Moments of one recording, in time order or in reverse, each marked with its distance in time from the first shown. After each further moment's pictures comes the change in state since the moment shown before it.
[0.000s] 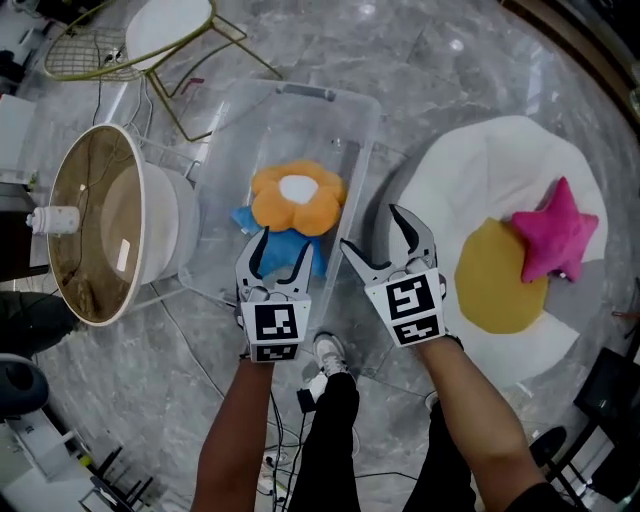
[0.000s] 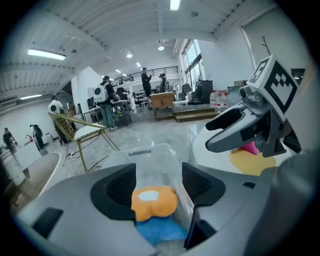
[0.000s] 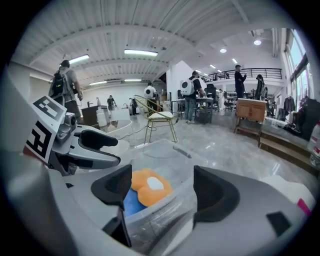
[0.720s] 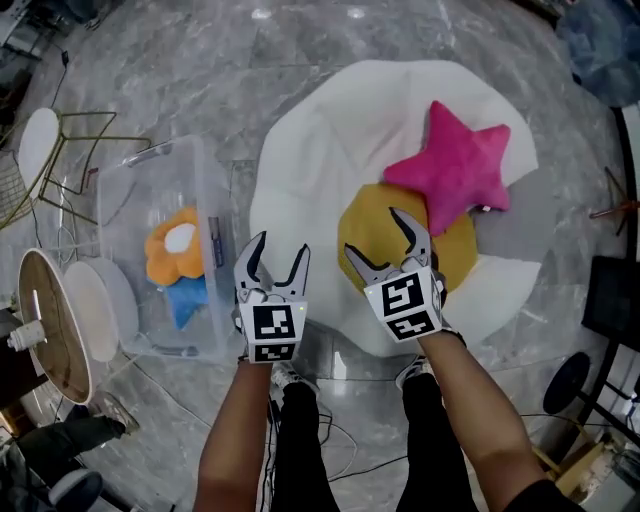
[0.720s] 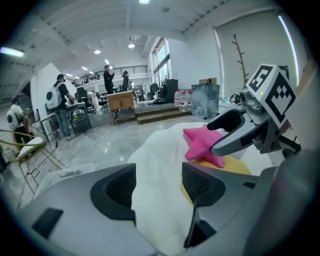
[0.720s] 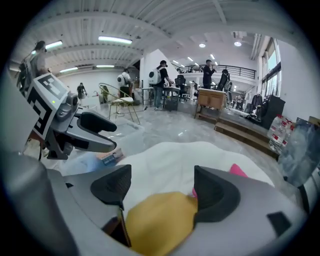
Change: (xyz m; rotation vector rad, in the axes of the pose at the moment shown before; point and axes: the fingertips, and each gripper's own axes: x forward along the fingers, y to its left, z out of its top) left arm 0.098 -0.358 0.094 0.180 -0.008 -0.324; right arm -0.222 -0.271 -0.193 0.107 0.133 -0.311
